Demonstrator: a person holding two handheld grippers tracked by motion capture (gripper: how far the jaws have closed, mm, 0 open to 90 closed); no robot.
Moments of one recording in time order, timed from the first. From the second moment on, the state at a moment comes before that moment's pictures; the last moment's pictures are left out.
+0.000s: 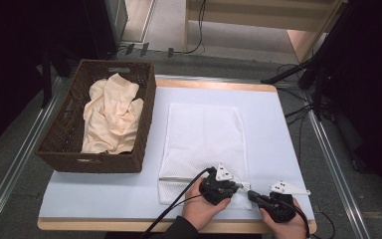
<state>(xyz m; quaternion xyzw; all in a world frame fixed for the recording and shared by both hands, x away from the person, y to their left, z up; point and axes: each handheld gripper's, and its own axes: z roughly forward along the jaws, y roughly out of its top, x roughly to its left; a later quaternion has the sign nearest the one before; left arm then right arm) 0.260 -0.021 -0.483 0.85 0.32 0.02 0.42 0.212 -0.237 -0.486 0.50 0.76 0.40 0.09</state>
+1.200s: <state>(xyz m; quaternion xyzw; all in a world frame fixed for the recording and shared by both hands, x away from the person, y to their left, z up) 0.271 -0.003 -0.483 0.80 0.35 -0.08 0.48 0.225 -0.238 -0.484 0.51 0.71 0.48 0.06</state>
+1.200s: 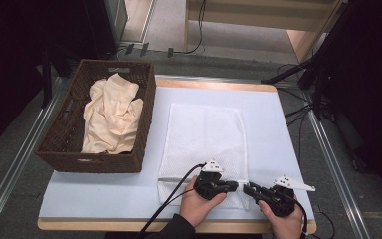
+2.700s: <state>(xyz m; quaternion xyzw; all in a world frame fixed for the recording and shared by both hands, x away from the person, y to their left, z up) 0.263 0.077 -0.479 0.78 0.44 -0.01 0.45 0.216 -0.244 -0.468 0.51 0.70 0.48 0.11</state>
